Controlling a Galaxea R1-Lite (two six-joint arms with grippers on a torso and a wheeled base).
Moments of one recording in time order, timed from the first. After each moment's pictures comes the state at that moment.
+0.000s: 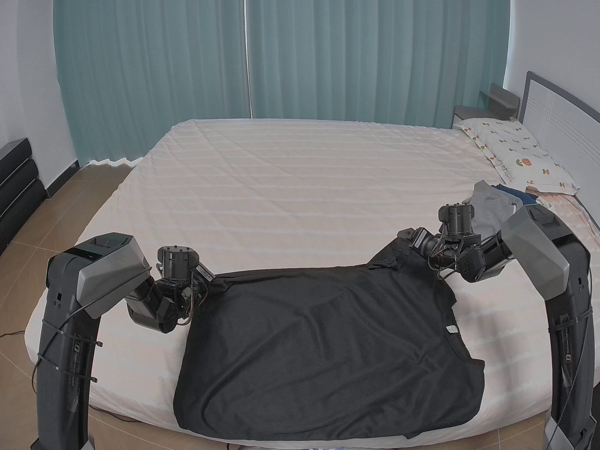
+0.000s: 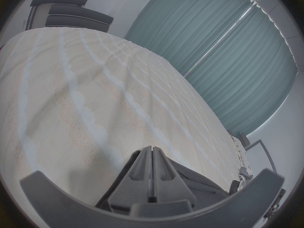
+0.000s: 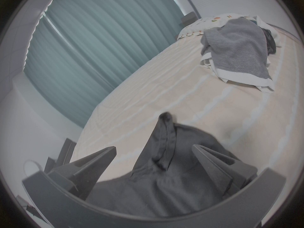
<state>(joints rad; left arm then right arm) -0.17 2.59 -1.21 -0.88 0.19 -0.89 0.15 2.55 -1.53 -0.55 0.03 0.68</state>
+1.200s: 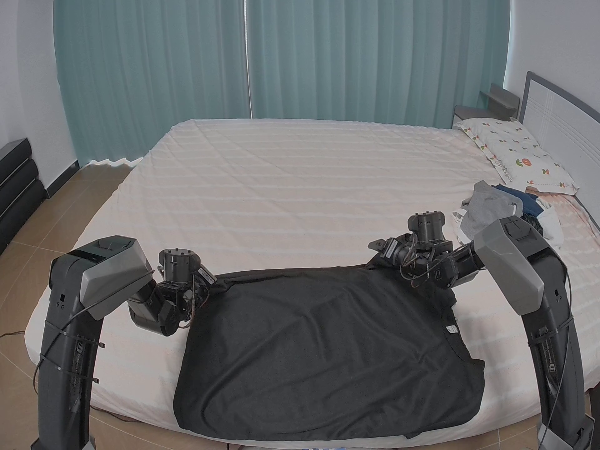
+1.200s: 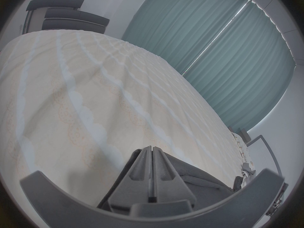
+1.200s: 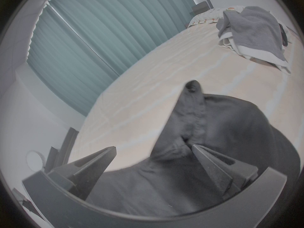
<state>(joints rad) -0.17 2.60 -1.20 -0.91 0.19 -0.85 0.25 2.66 -1.68 -0.46 0.04 0.68</state>
